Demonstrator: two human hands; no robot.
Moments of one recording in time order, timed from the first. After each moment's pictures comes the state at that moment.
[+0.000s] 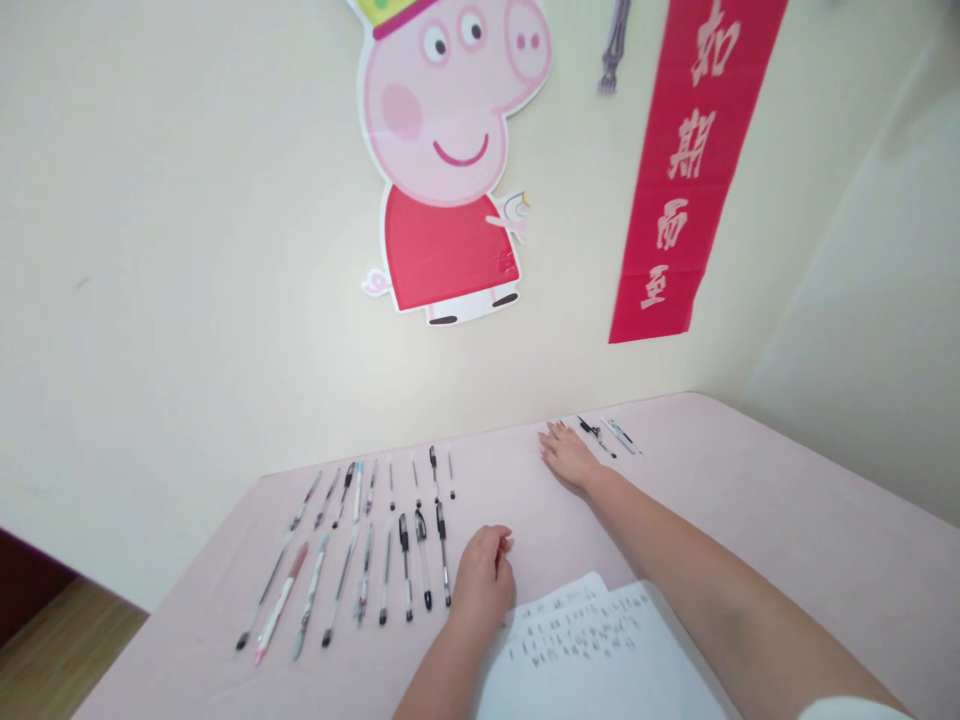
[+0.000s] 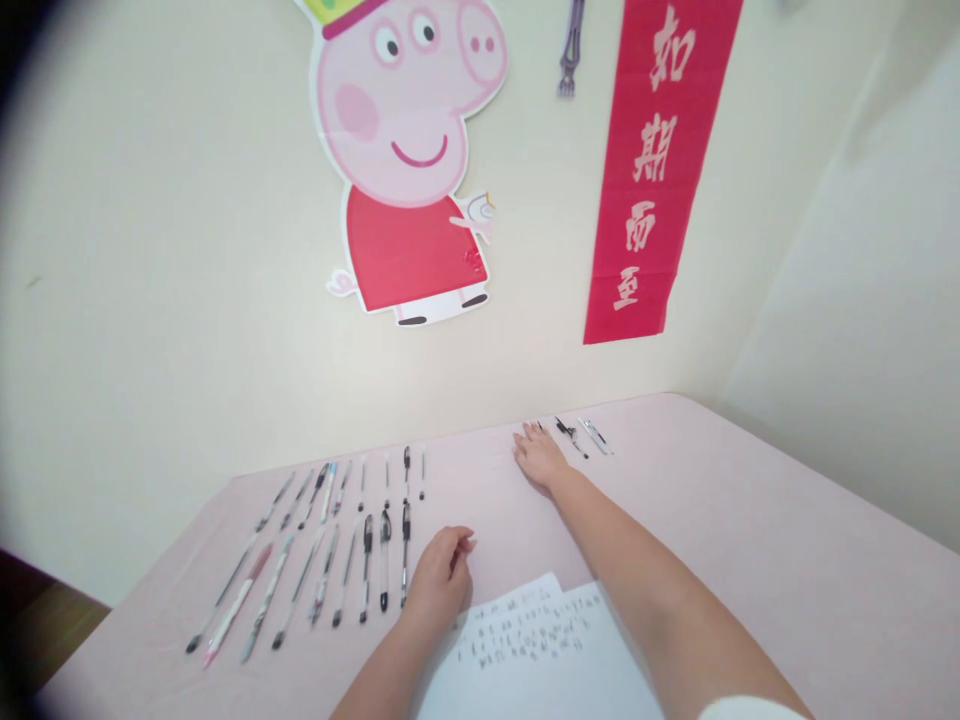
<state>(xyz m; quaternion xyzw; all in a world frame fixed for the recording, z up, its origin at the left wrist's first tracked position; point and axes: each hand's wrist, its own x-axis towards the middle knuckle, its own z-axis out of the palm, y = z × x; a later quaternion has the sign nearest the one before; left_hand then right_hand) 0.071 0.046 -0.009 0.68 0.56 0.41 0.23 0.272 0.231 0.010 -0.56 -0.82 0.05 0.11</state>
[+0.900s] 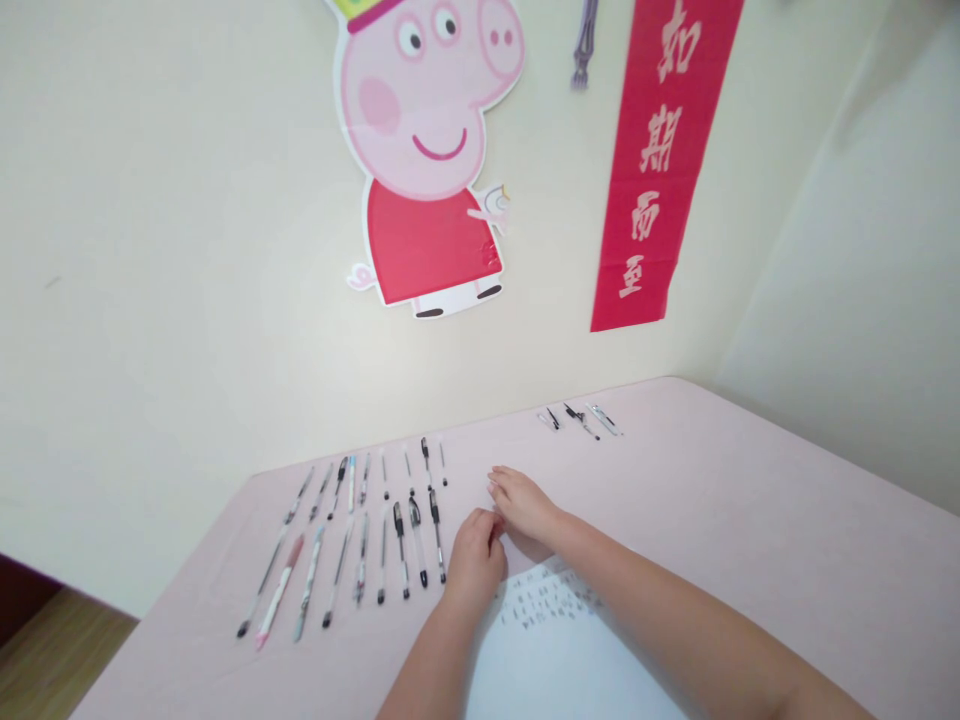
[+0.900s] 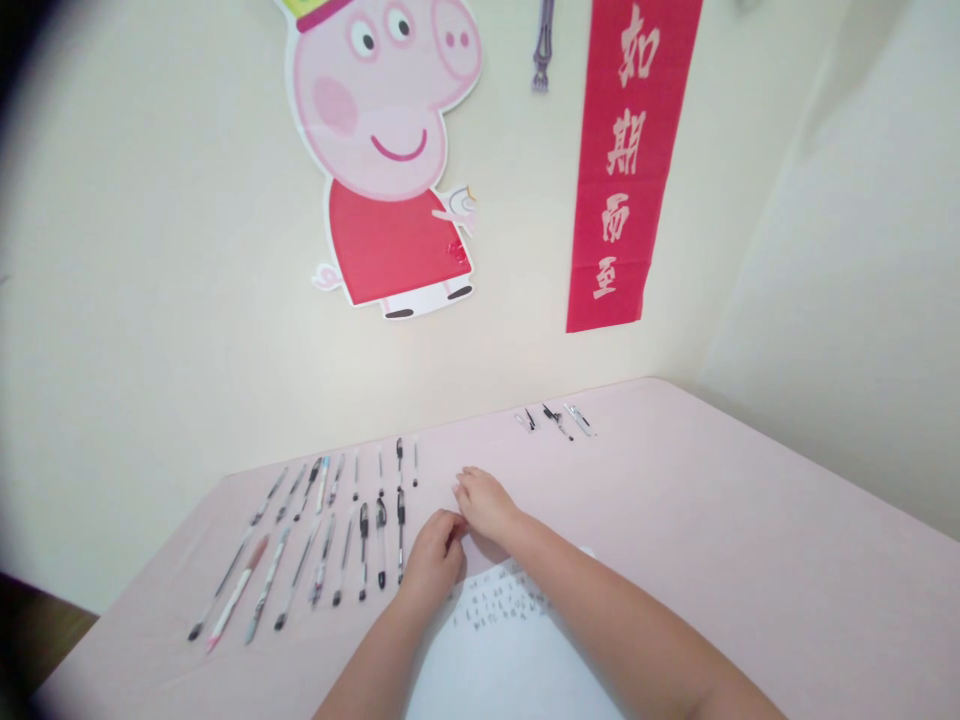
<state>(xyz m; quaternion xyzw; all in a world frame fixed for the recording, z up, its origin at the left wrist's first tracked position) 0.073 0.042 0.002 0.71 0.54 0.39 0.21 0.191 0.113 0.021 -0.48 -0.82 0.21 0.22</state>
